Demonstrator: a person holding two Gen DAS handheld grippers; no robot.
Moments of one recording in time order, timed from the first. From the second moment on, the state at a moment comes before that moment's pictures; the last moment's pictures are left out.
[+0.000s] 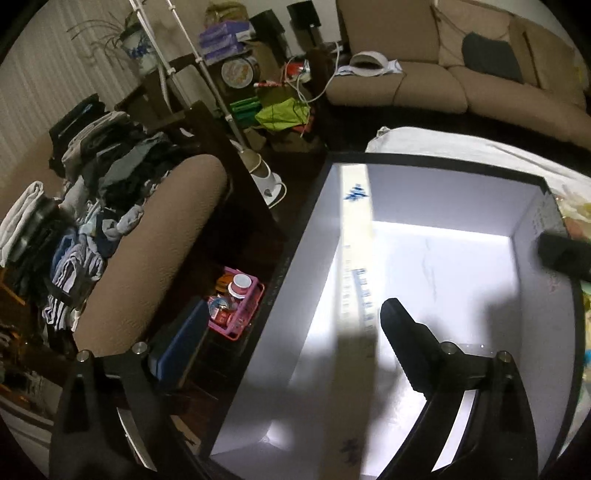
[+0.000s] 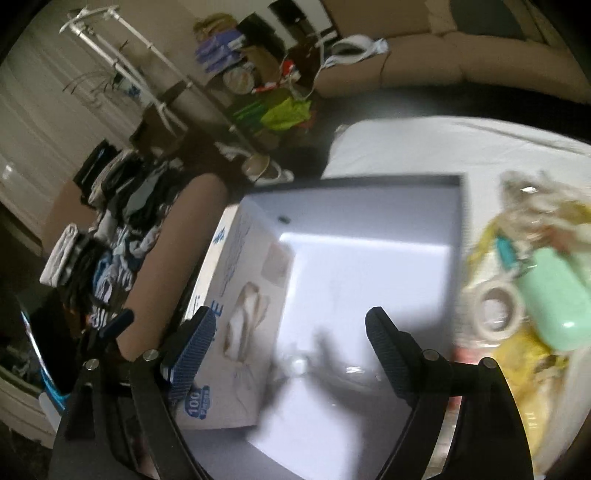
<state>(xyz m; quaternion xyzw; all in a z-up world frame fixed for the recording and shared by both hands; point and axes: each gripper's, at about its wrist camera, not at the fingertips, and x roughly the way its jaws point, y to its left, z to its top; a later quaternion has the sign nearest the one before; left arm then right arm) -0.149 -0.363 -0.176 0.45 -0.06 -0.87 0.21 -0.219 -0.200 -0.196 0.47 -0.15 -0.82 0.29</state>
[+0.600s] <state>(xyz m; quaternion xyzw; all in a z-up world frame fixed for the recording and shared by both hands) -0.084 -0.275 -0.059 0.38 0.06 -0.92 0.05 -0.103 0.080 -0.139 0.47 0.02 -0.87 0.14</state>
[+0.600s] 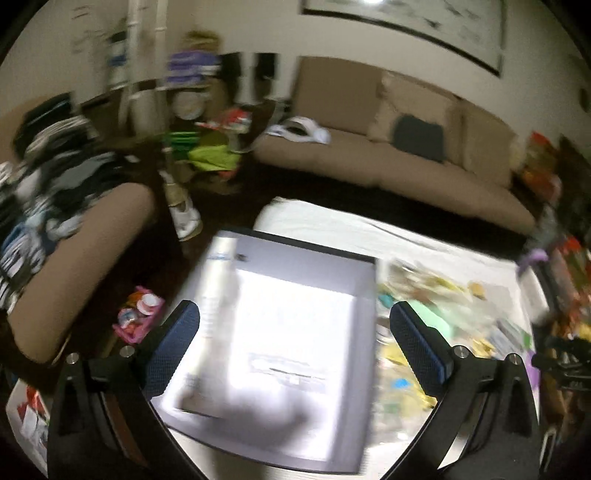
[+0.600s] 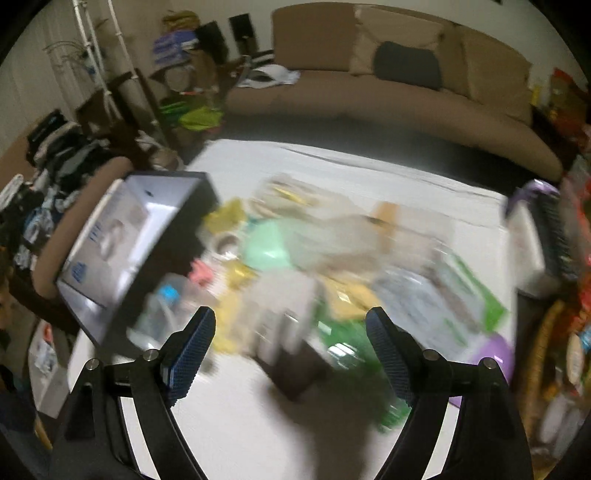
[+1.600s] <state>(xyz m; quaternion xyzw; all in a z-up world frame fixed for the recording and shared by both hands) -0.108 -0.034 -0.224 0.59 -0.12 -0.79 -0.04 -0.073 0.248 -0.211 0.52 -0.16 -0.84 0.06</state>
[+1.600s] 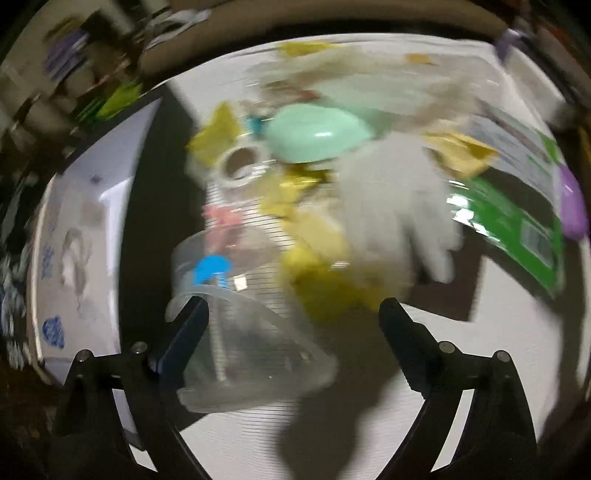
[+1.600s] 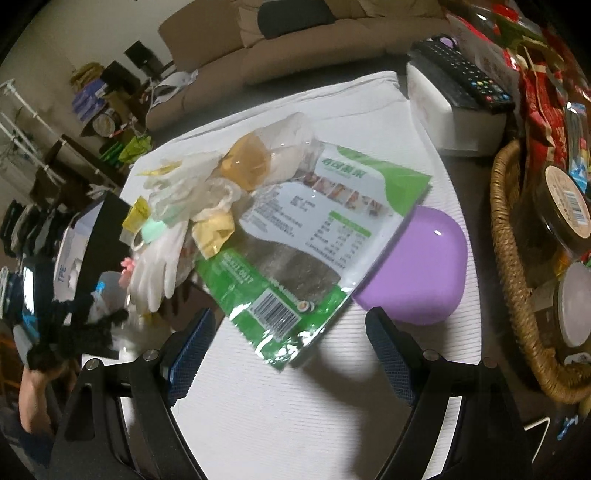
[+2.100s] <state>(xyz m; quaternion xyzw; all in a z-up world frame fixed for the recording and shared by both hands) -0.108 -0.080 -0.222 0.59 -0.06 -0.80 0.01 -0.074 0.254 -0.215 0.53 -0.13 -0.84 0.03</state>
